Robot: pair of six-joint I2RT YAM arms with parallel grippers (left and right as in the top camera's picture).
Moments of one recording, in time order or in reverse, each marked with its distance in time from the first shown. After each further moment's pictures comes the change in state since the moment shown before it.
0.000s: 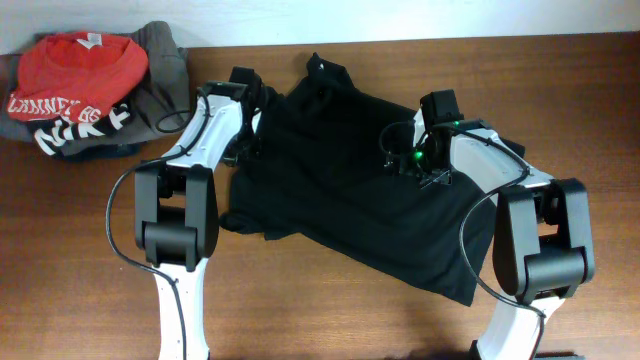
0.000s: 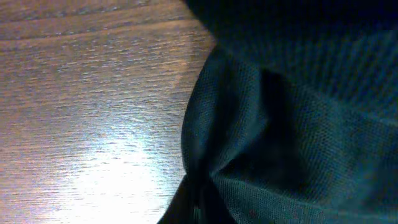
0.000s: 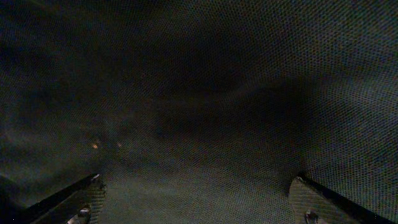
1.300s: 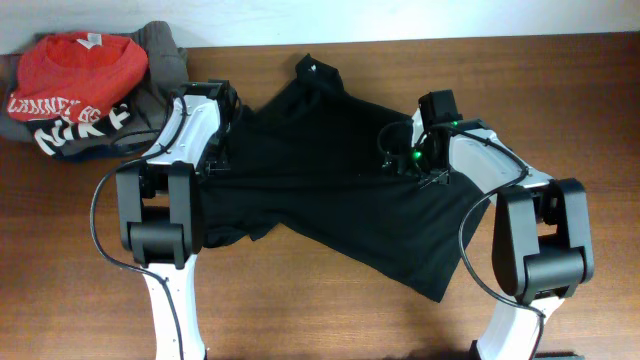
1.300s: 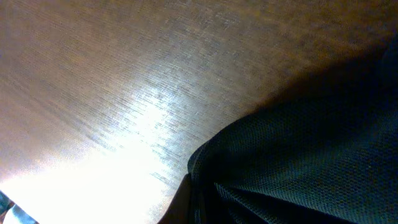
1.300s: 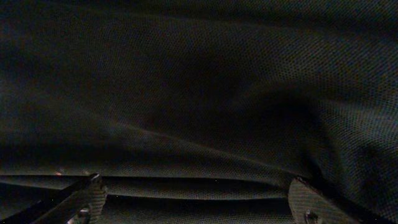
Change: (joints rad) left arm 0.090 -0.006 -0.021 -0.232 -0.324 -0.352; right arm 0.003 0.000 0.000 0.004 -0.002 0.000
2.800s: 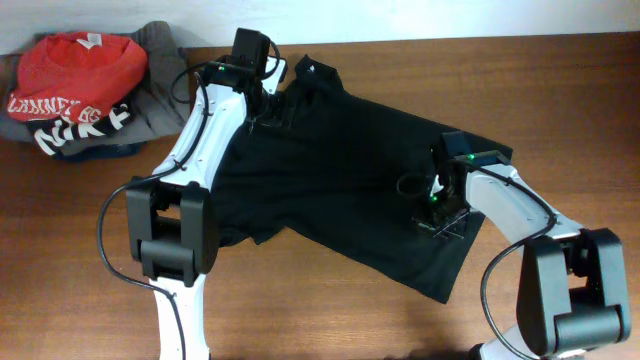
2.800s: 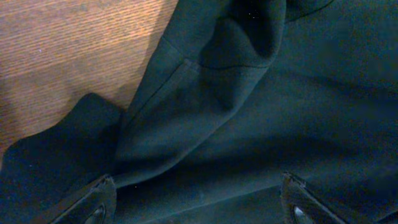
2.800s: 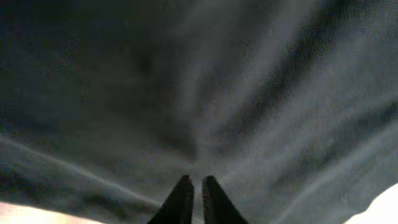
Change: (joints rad) left arm -0.143 -0.111 0.112 0.423 0.502 0.441; right arm 0.001 -0.263 -0.274 -0.264 0.006 0.212
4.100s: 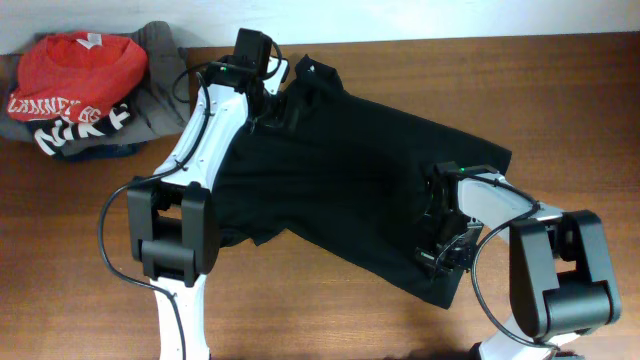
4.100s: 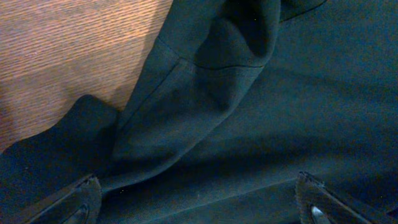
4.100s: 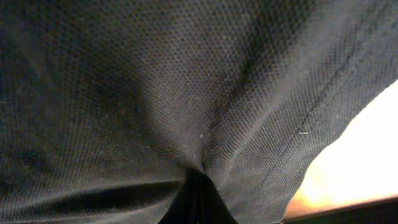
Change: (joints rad) left arm -0.006 0.000 0.000 0.000 0.000 0.009; right arm 0.000 0.075 -0.114 -0.173 0.057 0.135
